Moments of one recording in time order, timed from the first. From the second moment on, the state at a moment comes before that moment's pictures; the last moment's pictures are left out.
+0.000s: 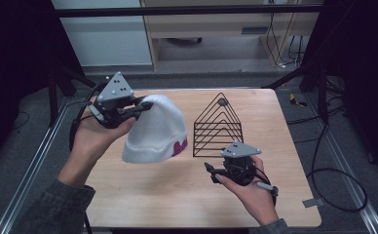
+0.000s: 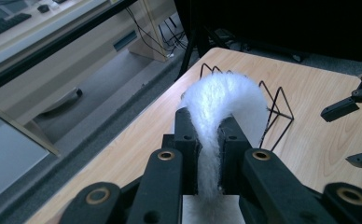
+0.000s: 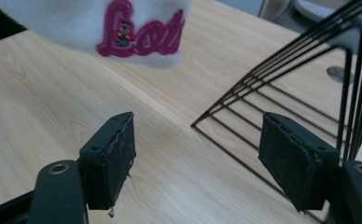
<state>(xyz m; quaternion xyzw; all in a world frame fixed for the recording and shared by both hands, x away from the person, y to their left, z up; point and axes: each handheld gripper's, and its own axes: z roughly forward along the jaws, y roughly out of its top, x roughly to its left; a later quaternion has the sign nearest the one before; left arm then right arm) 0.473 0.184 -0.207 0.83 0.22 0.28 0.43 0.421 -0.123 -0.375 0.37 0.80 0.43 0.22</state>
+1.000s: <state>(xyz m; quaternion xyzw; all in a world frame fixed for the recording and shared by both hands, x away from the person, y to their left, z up) 0.474 0.137 -0.148 0.81 0.17 0.31 0.46 0.427 -0.135 -0.317 0.34 0.79 0.44 0.26</state>
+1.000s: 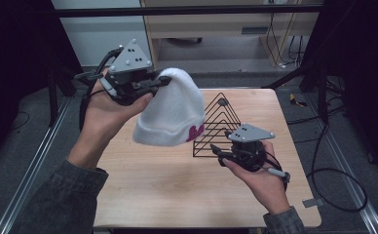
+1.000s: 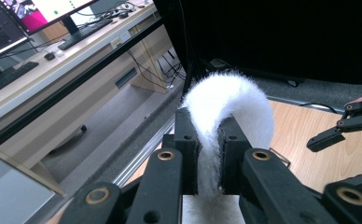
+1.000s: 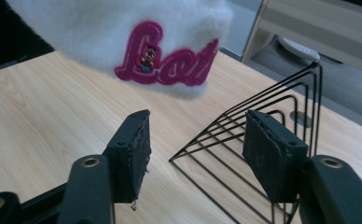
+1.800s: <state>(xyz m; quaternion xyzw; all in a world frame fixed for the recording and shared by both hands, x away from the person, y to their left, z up) 0.484 0.102 -0.139 0.81 0.14 0.29 0.48 0.448 -0.161 -0.294 0.33 0.77 0.48 0.27</state>
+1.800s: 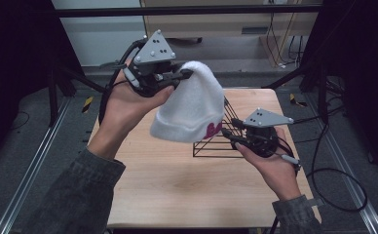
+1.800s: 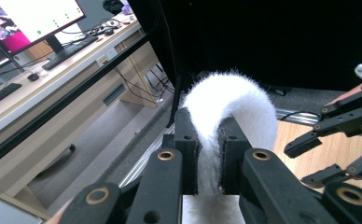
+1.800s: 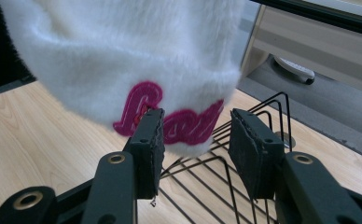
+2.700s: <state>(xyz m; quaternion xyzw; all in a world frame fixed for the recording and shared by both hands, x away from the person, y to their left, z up) 0.533 0.071 -0.152 0.81 0.14 0.29 0.50 0.514 -0.181 -0.266 0.35 0.75 0.48 0.28</state>
